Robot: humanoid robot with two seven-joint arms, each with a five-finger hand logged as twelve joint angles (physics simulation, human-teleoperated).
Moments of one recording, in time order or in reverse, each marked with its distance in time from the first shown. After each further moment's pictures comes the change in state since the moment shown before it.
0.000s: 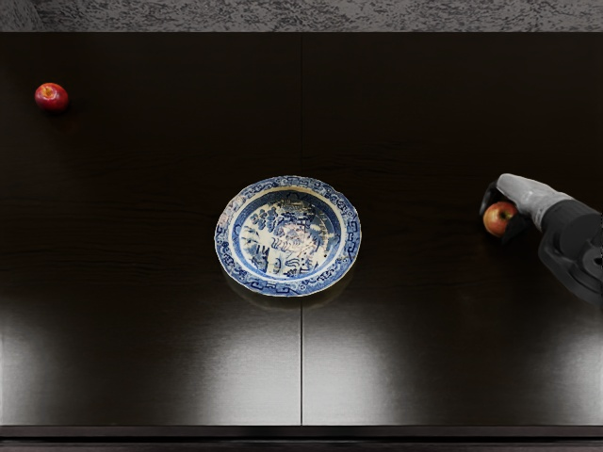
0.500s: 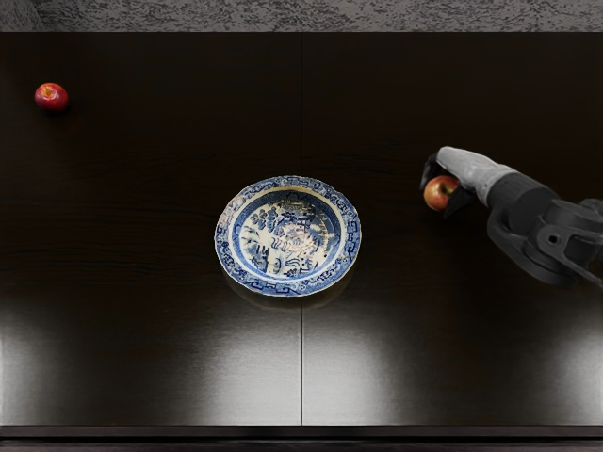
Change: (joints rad) left arm 0.000 0.000 0.000 0.000 0.000 0.000 0.000; right arm 0.103 0.125 0.000 0.034 0.004 0.018 0.000
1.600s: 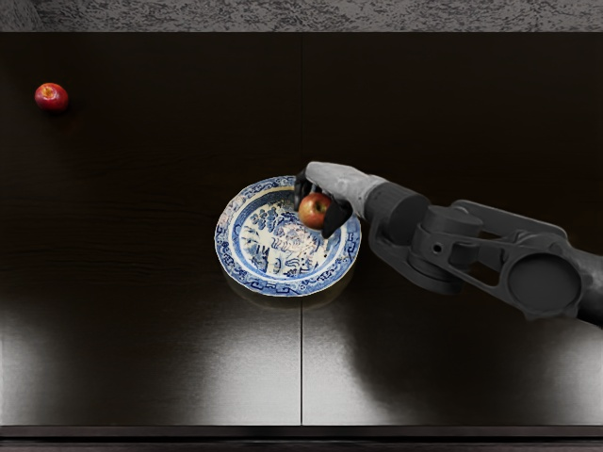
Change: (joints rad) left arm 0.000 0.000 0.000 0.000 0.000 0.000 0.000; right arm 0.064 0.337 -0.011 -0.044 -0.014 0.050 0.000
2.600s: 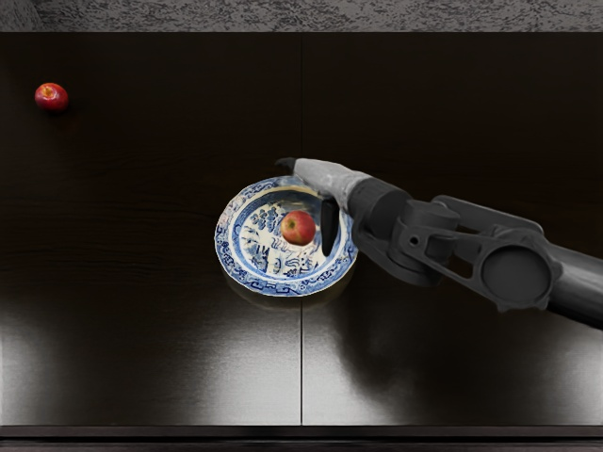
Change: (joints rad) left arm 0.000 0.000 0.000 0.000 0.000 0.000 0.000; right arm 0.021 0.070 0.017 -0.077 0.013 0.007 0.000
